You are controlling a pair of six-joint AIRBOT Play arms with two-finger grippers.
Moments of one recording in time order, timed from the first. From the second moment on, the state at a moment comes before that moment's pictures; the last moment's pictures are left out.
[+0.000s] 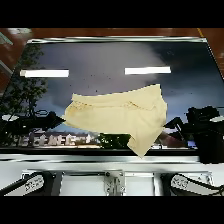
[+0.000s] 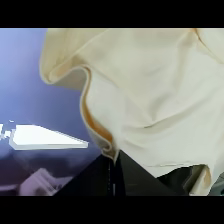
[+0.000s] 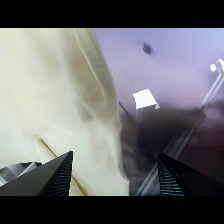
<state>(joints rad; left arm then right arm) 0.33 -1.20 0.60 0.59 -0.99 -1.06 -0.55 -1.39 0.71 -0.89 1.18 1.30</state>
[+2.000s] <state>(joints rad) 0.33 -0.64 1.36 1.18 -1.28 -1.40 -0.36 -0.87 1.64 -1.25 1.60 1.38</state>
